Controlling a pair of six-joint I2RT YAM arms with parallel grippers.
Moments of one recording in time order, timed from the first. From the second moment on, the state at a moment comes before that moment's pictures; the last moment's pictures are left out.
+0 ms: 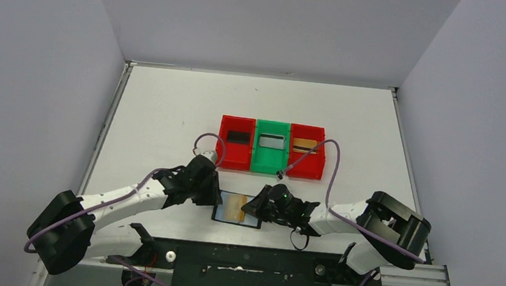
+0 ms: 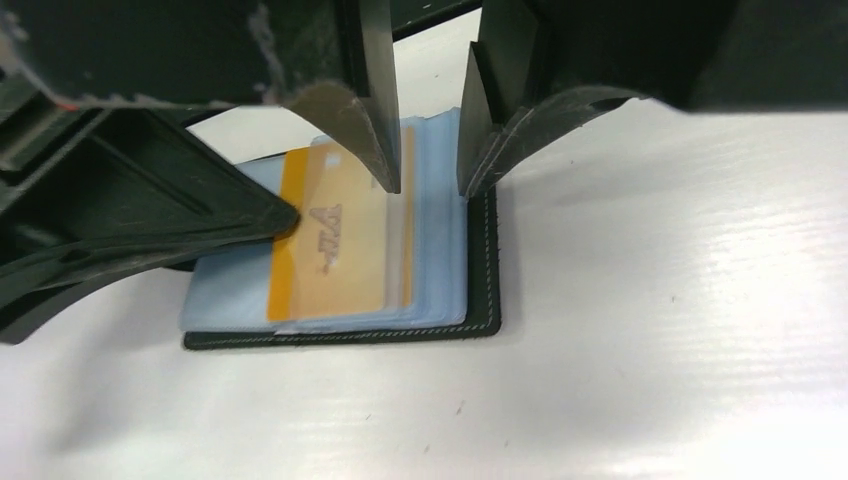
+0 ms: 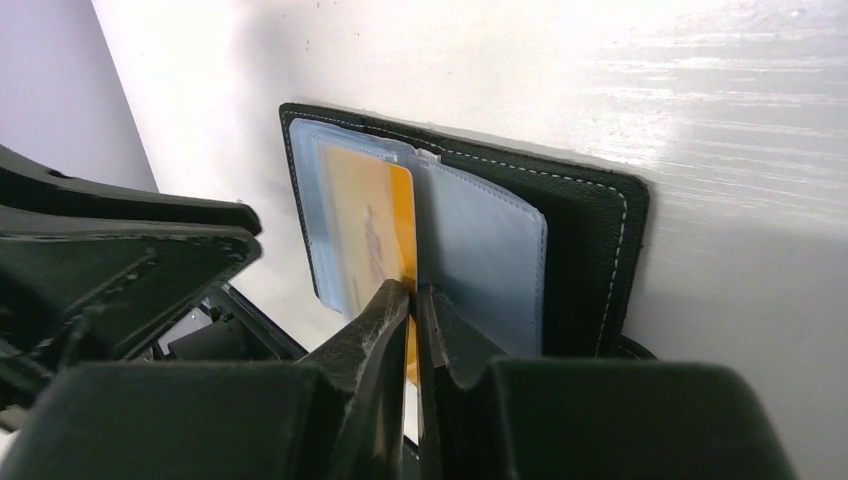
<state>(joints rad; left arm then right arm) -0.76 1.17 0.55 -0.36 -0.01 -0.81 1.00 1.49 0.41 0.40 0.02 1.30</state>
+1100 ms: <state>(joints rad) -0.77 1.29 0.52 -0.20 0.14 -0.83 1.00 1.44 0.42 0.33 0.04 1.29</state>
